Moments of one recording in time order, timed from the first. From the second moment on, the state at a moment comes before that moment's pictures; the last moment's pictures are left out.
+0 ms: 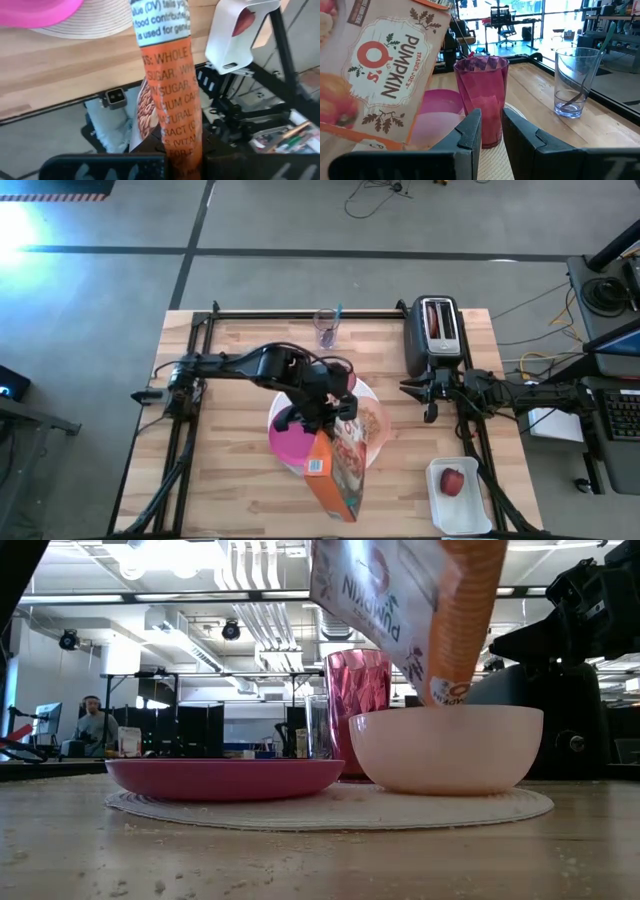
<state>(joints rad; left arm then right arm) -0.15 2.01 2.32 -1.28 0.38 -1.78 -0.06 0.21 0.02 0.11 0.07 0.08</state>
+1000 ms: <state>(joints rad) -0.44 1.99 2.32 -1.43 -0.06 -1.32 -0.06 0.21 0.02 0.11 0.07 0.08</state>
